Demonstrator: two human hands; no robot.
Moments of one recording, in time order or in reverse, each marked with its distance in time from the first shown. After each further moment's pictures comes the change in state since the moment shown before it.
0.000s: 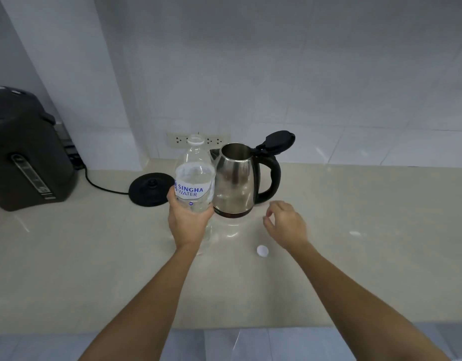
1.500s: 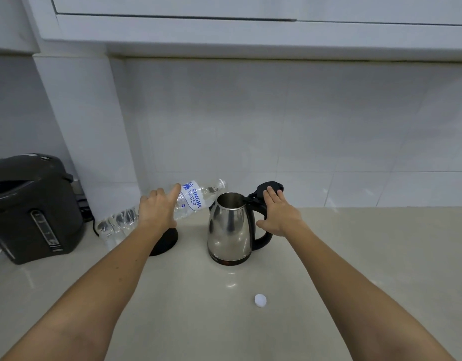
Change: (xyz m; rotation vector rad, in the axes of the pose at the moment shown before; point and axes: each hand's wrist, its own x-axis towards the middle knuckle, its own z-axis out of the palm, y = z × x) left_hand 0.111 0.101 -0.040 1.415 -0.221 0.567; right_hand 0.093 -0.027 -0.100 -0.204 -0.253 0.004
